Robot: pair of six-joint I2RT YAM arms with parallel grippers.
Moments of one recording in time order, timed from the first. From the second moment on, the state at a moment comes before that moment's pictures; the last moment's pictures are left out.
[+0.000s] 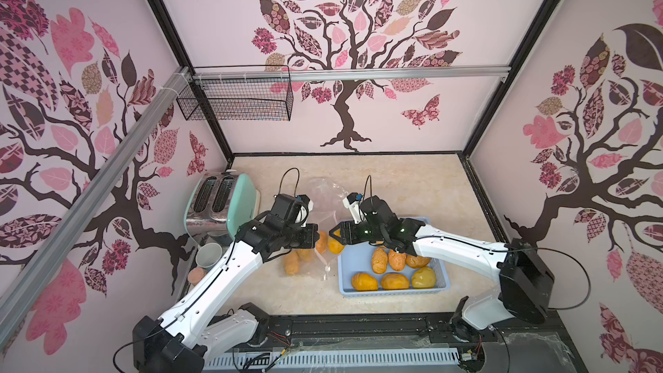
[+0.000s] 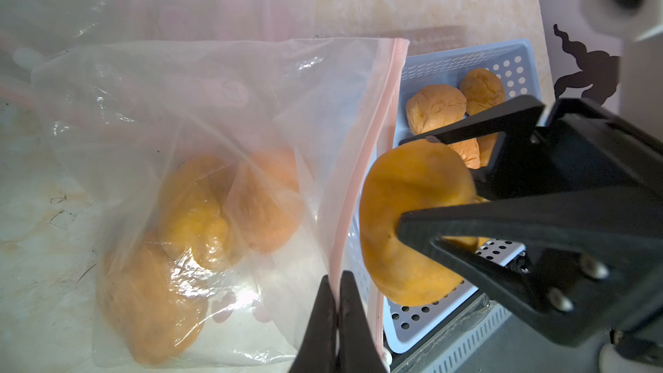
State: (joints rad) left arm -0.52 1.08 0.98 -0.84 0.25 -0.42; right arm 0.88 1.53 1.01 -0.09 -0.25 0.69
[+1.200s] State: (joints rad) left arm -0.52 1.08 0.98 -0.84 0.24 -0.42; right arm 0.94 1.66 1.04 -0.02 -0.34 0.83
